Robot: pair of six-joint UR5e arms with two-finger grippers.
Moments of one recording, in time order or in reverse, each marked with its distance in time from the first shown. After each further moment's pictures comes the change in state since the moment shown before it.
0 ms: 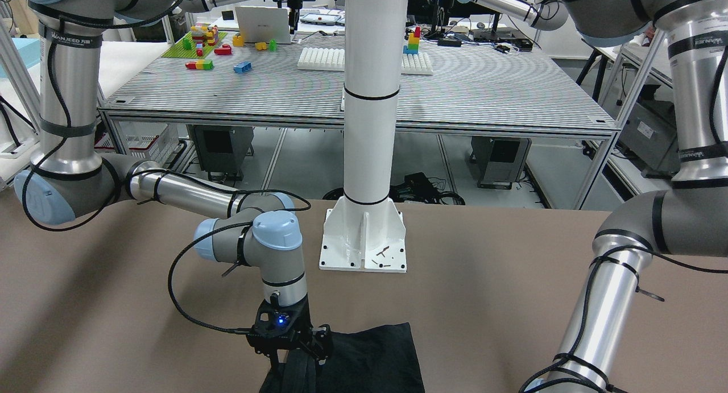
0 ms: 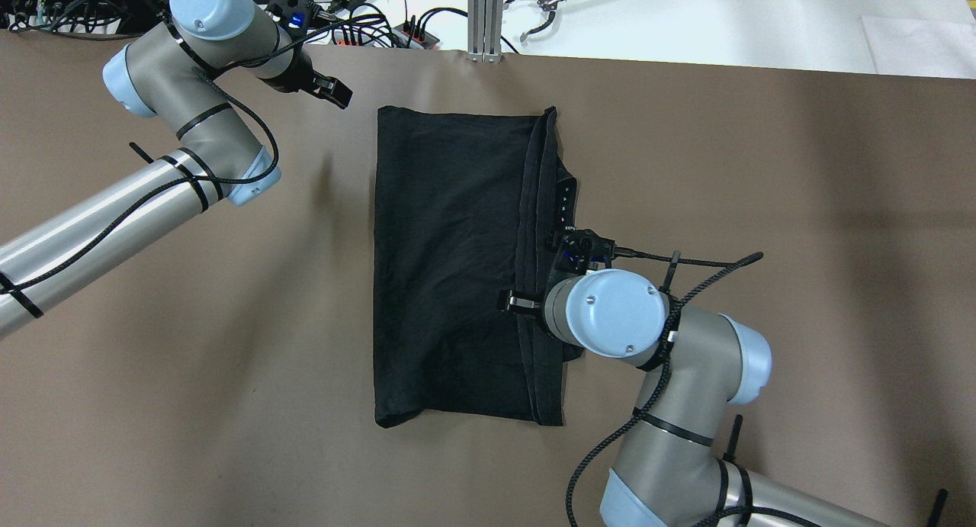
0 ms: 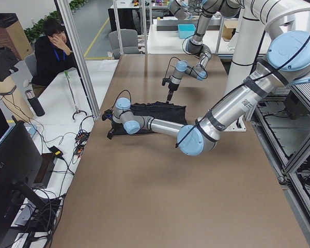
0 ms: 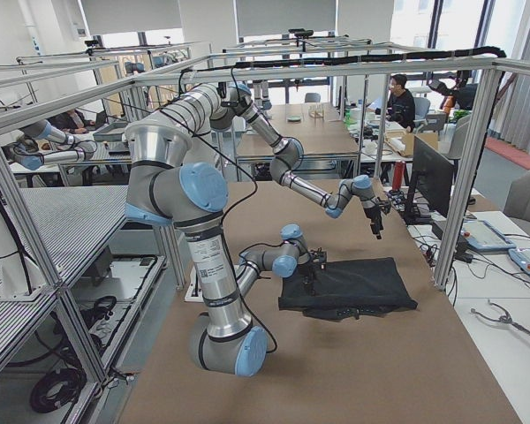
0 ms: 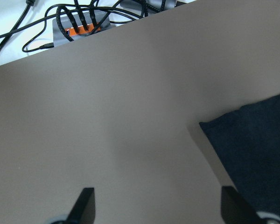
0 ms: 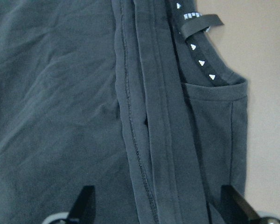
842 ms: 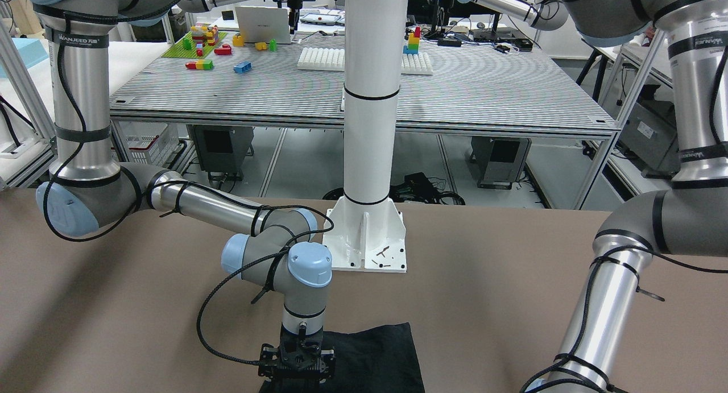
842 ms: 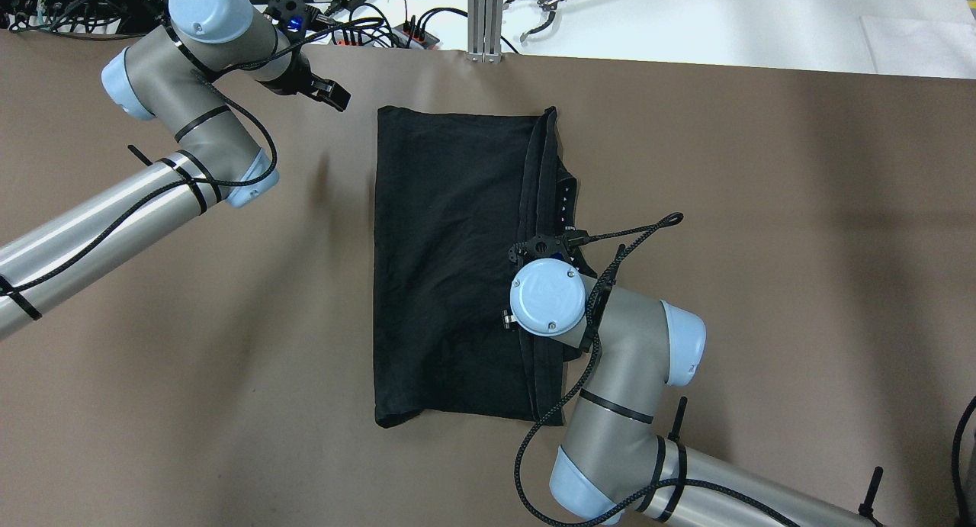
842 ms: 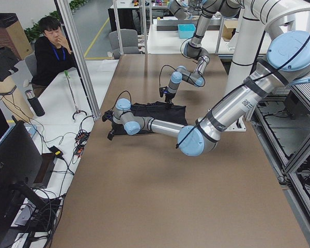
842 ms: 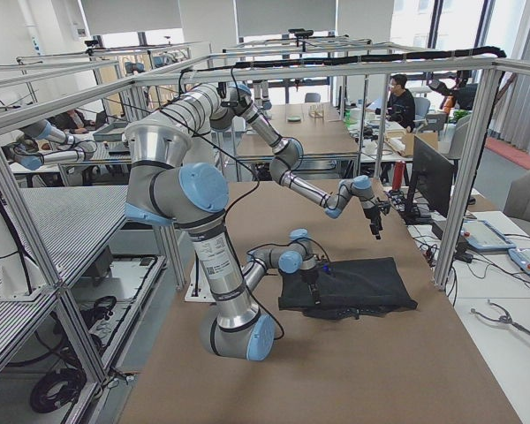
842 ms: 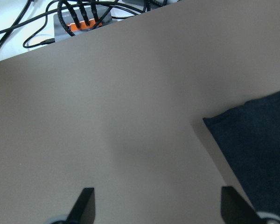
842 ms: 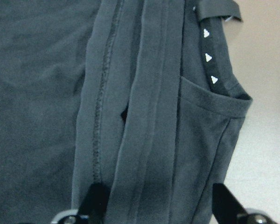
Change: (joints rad) left arm 0.001 0.006 0.000 0.000 0.000 0.002; right arm -0.007 0.117 -0.173 -0.210 -0.008 -0.339
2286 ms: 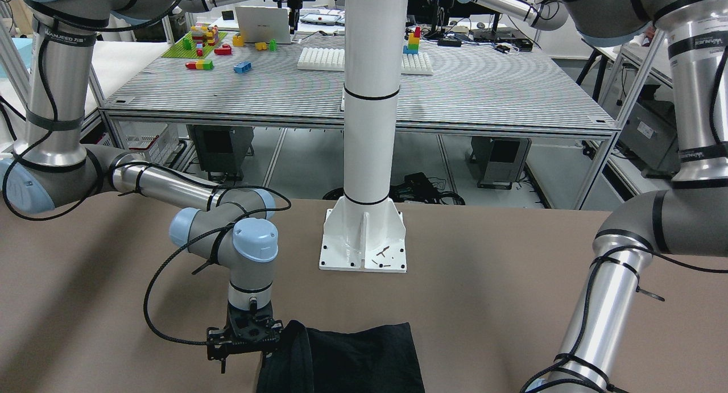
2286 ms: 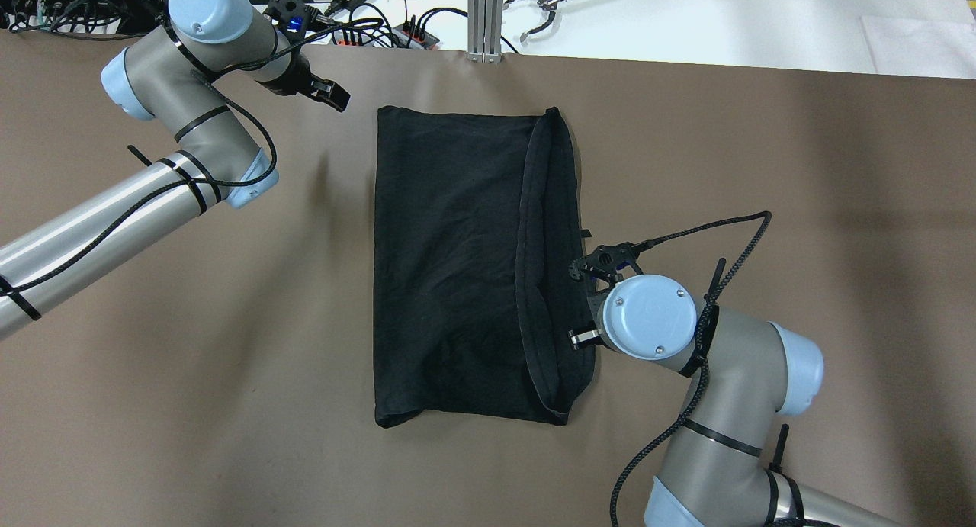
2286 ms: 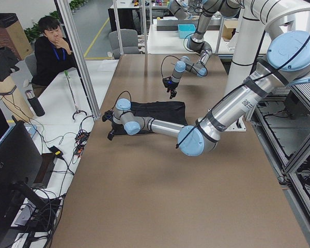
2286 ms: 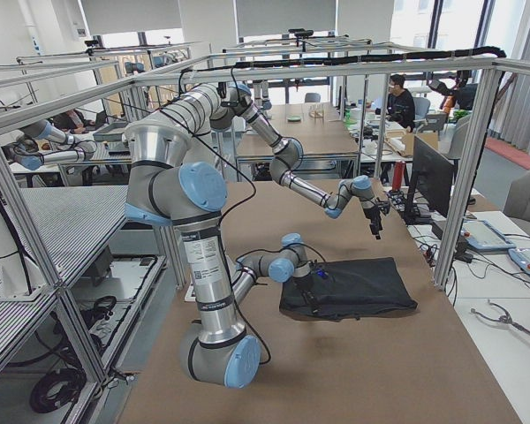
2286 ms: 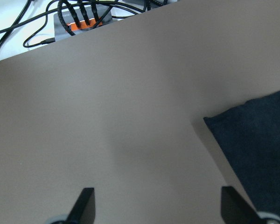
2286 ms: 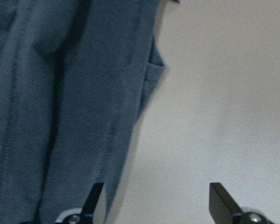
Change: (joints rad) left arm 0.000 0.001 0.000 0.000 0.000 0.001; right arm 0.026 -0.221 0.255 -0.010 0.006 -0.195
